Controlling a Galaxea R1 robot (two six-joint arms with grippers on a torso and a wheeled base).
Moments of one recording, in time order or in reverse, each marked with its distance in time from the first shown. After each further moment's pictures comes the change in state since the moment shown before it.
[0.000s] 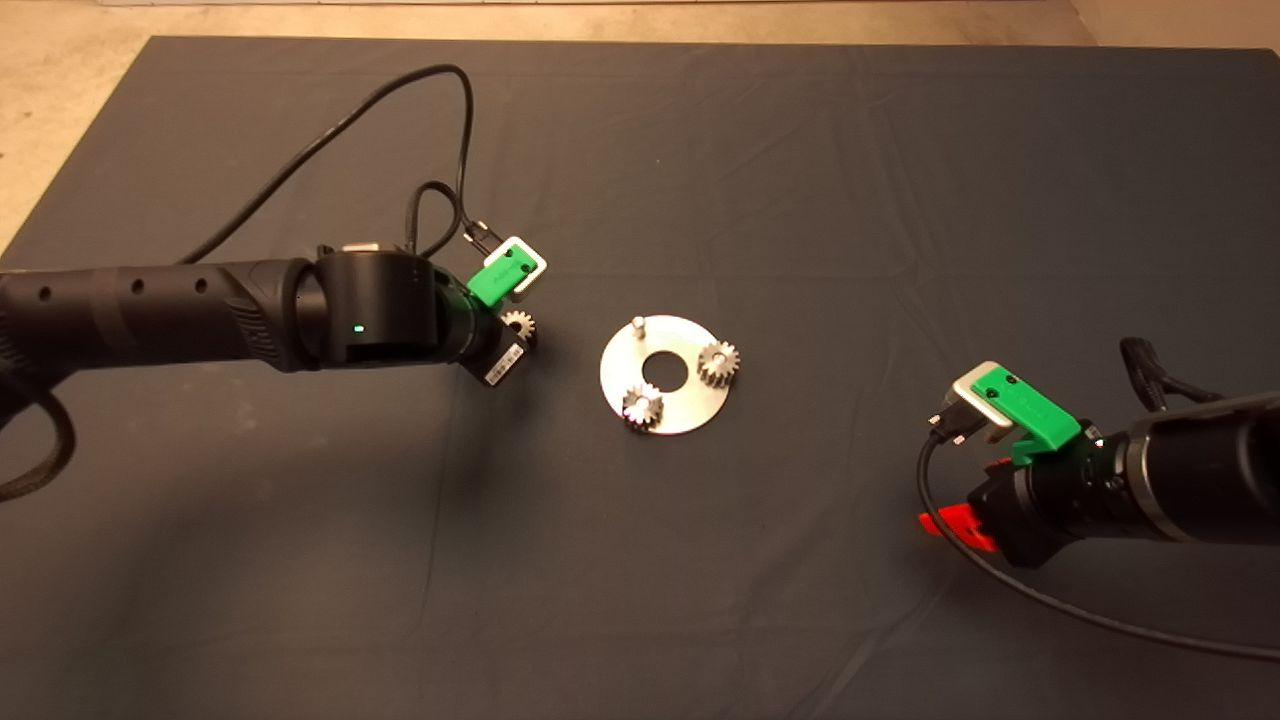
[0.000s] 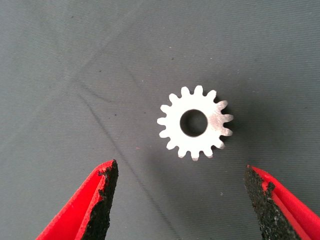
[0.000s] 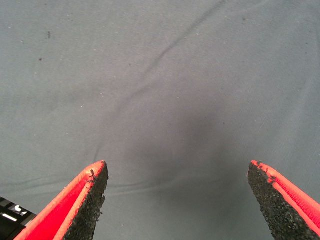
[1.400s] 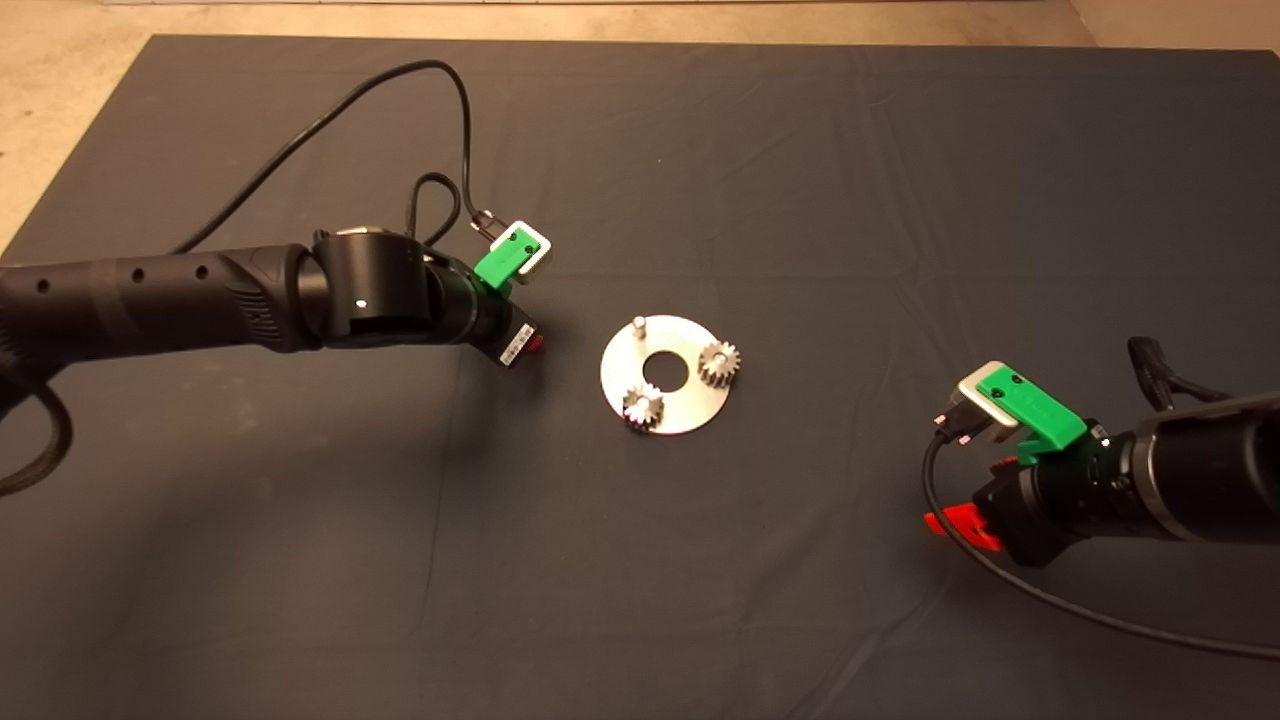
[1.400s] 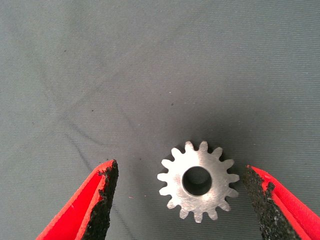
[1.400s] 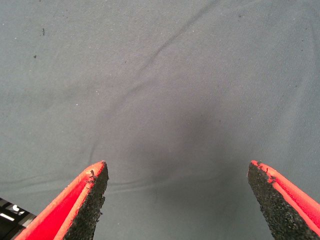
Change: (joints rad) left arm 0.000 -0.004 -0.100 -0.011 -0.195 -0.007; right arm 0.000 -0.009 0.000 0.000 -0.001 -0.008
